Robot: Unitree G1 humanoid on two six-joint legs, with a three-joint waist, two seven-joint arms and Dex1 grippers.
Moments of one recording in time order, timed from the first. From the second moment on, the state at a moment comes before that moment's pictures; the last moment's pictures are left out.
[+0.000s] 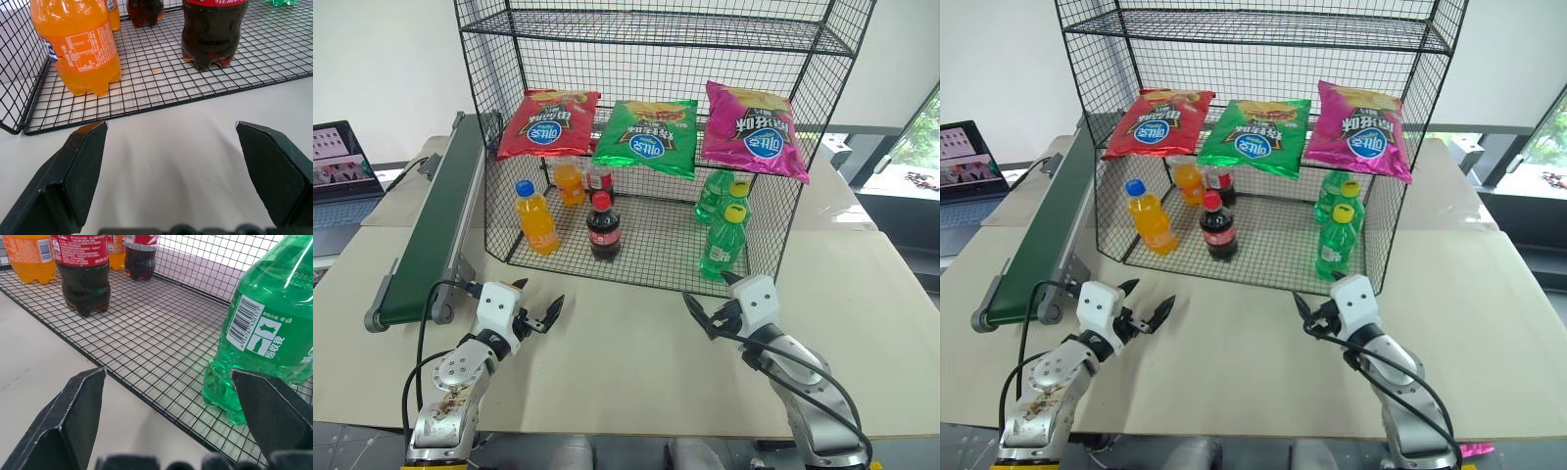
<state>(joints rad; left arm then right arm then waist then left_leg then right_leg) 0.07 0.37 0.13 -0.22 -0.20 0.22 -0.46 0.05 -0.30 0.03 -0.43 0.06 0.31 0.38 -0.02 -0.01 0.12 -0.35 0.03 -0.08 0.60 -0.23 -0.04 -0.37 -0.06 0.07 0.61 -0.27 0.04</state>
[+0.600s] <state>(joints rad) 0.08 0.36 0.13 -0.25 -0.27 0.25 -0.47 0.06 -0.31 0.02 -0.45 0.09 0.31 0.39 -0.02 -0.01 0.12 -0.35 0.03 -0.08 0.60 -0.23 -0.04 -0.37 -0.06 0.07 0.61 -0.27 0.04</state>
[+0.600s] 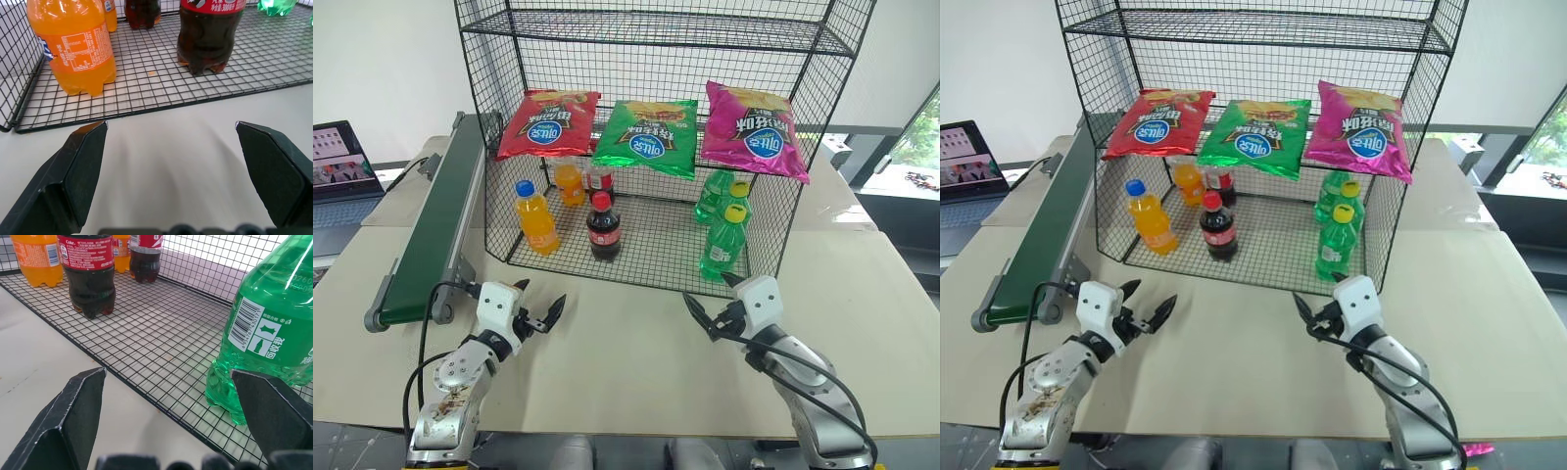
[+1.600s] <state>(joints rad) 0.07 0.38 0.14 -0.27 -0.30 0.27 -0.48 0.07 -0.31 0.03 -0.48 0.09 0.33 0.37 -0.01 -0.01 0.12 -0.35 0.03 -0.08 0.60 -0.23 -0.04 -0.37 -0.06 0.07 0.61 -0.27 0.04</state>
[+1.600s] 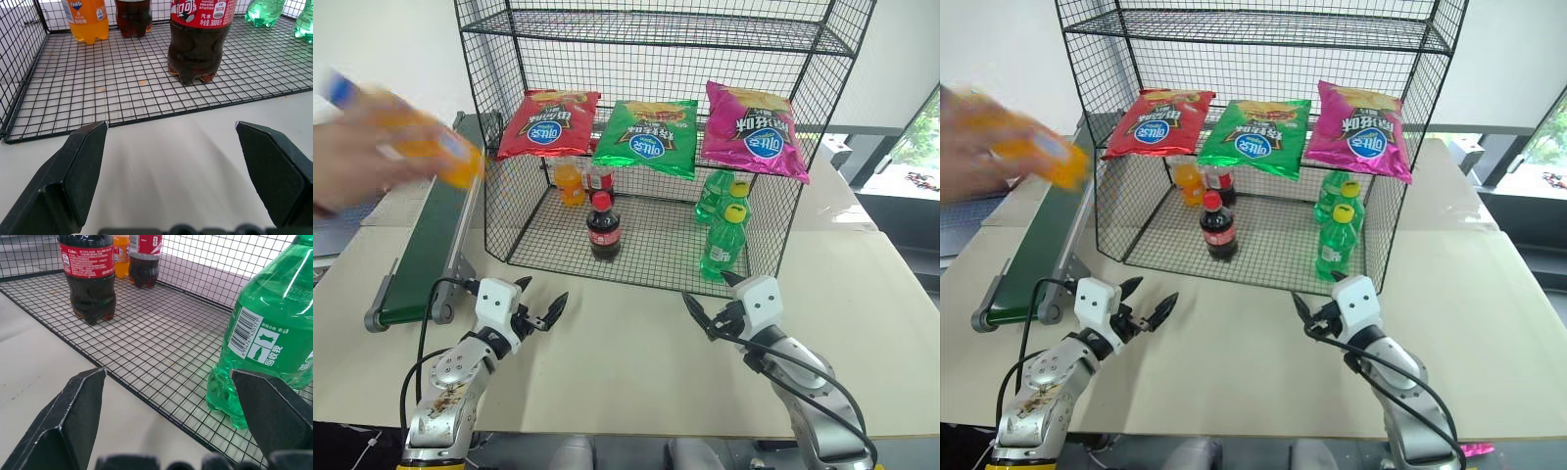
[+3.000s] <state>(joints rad) 0.09 0.41 0.64 -0.51 -0.53 0.45 -0.18 -0.40 -0.44 0.09 -0.41 0.53 0.51 0.84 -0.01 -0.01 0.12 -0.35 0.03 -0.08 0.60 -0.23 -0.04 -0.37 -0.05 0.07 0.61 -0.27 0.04</state>
